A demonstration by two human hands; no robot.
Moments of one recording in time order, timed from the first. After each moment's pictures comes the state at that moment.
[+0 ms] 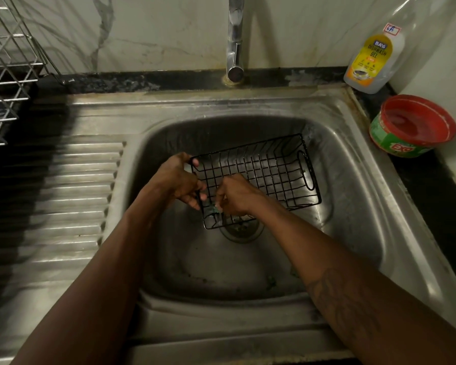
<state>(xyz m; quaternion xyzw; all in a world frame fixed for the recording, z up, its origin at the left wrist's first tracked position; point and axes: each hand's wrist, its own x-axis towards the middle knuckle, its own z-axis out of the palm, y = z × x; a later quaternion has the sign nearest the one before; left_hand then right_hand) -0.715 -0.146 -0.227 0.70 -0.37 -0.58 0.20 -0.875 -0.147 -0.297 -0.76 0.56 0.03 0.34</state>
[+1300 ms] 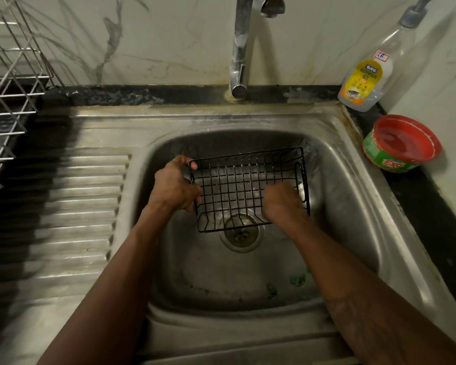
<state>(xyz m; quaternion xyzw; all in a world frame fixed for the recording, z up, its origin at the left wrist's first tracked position) -0.701 -0.143 -0.234 0.72 -0.48 -0.43 0.26 -0.923 -0.133 -0.261 -0.66 0.73 0.14 0.12</state>
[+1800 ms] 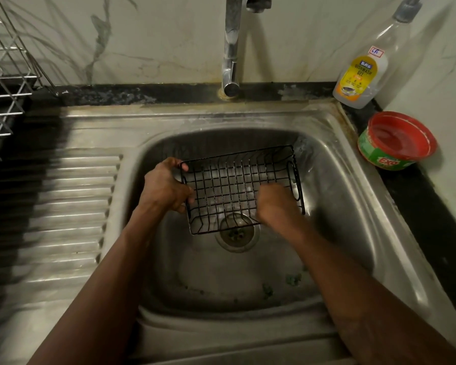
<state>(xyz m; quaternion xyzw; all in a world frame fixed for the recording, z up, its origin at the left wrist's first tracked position) -0.700 -0.145 -0.236 0.73 -0.45 -0.44 0.25 -0.915 -0.120 -0.239 -0.63 0.75 0.10 0.20</state>
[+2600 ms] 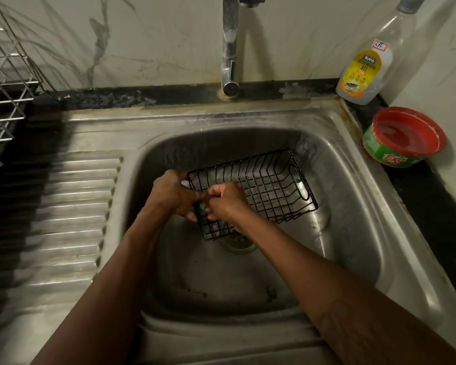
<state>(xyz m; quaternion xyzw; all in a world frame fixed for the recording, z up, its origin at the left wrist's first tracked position) -0.709 -0.150 -0.245 0.74 -0.48 -0.45 0.14 -0.846 -0.135 -0.276 -0.46 0.65 -0.23 0.55</state>
